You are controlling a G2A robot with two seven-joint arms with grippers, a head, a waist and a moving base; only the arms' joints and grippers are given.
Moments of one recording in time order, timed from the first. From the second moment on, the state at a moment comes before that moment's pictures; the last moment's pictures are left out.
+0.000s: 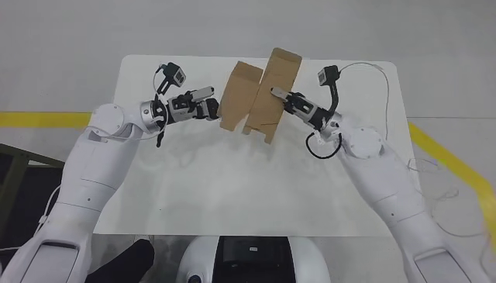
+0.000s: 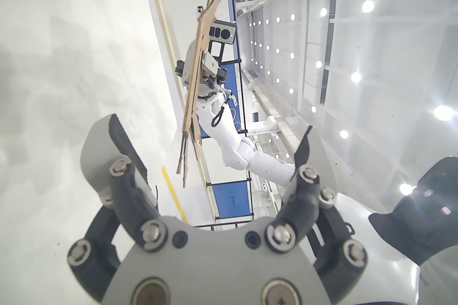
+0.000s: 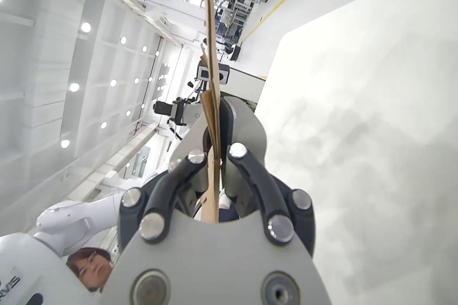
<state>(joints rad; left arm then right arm) 0.78 -1.06 -1.15 -1.18 -0.61 -0.26 -1.14 -0.82 -1.22 1.01 -1.22 0.30 -0.46 0.55</state>
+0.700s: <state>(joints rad) 0.80 -1.09 -1.13 -1.18 -0.64 -0.26 -1.04 -0.93 -1.26 1.01 -1.39 0.17 -0.26 0.19</state>
